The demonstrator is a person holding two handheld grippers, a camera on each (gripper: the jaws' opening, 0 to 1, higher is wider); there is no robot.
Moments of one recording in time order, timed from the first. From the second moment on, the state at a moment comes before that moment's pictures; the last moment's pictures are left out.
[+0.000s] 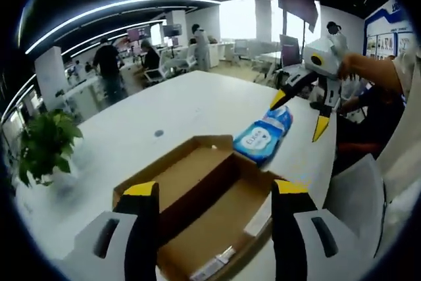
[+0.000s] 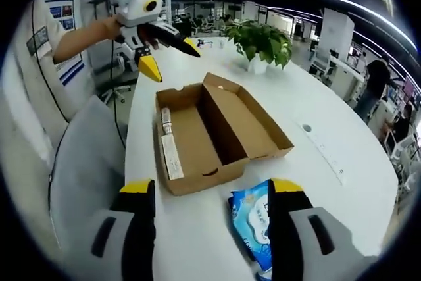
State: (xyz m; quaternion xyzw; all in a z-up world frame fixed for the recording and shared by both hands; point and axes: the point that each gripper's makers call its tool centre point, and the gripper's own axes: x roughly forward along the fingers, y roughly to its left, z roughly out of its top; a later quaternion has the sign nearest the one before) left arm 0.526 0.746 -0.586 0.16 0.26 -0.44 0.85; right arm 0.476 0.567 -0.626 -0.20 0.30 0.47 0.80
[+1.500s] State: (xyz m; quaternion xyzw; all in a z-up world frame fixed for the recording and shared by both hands) left arm 0.502 0.893 -0.704 0.11 0.40 -0.26 0.87; right arm 0.492 0.646 -0.707 -0.28 0.35 0.57 0.69
